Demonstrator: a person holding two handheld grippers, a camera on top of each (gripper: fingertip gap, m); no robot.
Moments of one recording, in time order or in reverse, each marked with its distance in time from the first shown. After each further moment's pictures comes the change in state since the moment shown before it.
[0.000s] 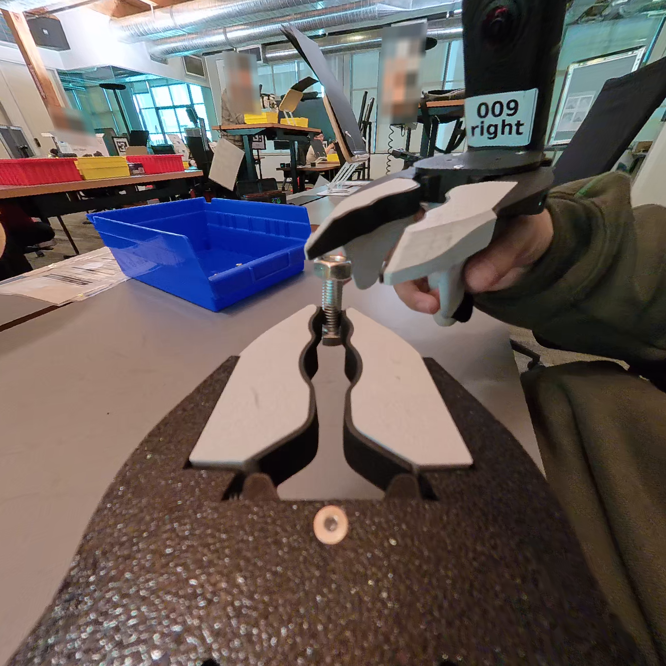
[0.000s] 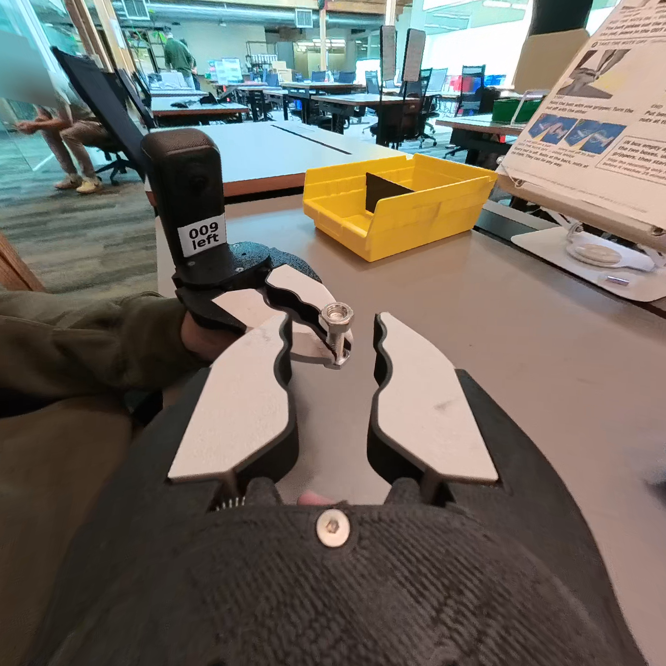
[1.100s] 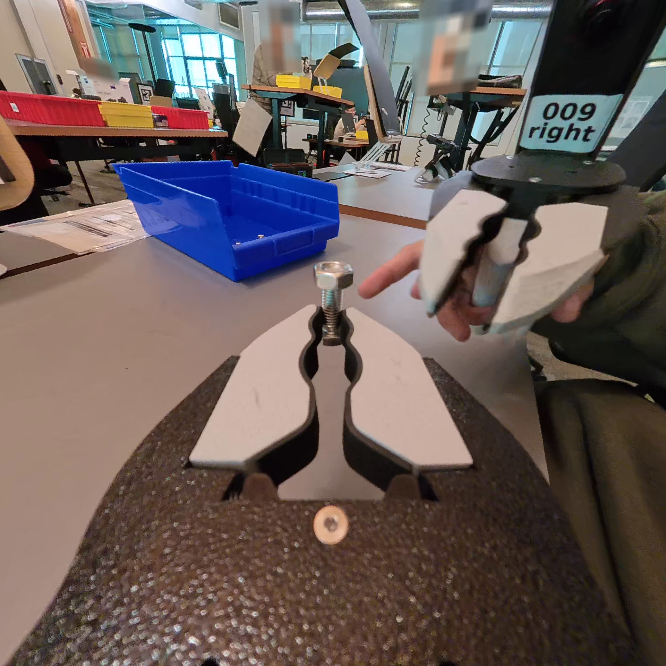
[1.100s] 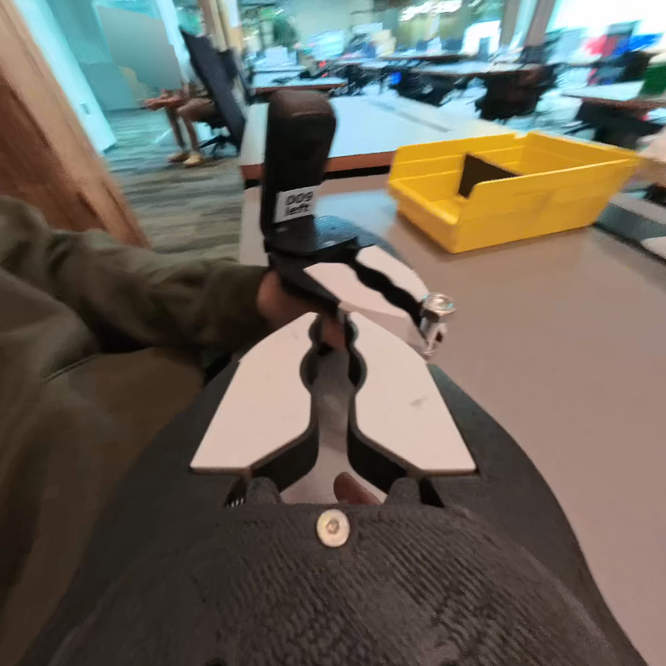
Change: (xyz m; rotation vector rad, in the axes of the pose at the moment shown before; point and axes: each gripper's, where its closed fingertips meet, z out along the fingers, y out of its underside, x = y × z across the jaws) left arm -0.018 0.008 -0.004 -0.060 -0.079 -0.104; right arm -0.041 0.011 0.002 -0.057 -0.263 -0.014
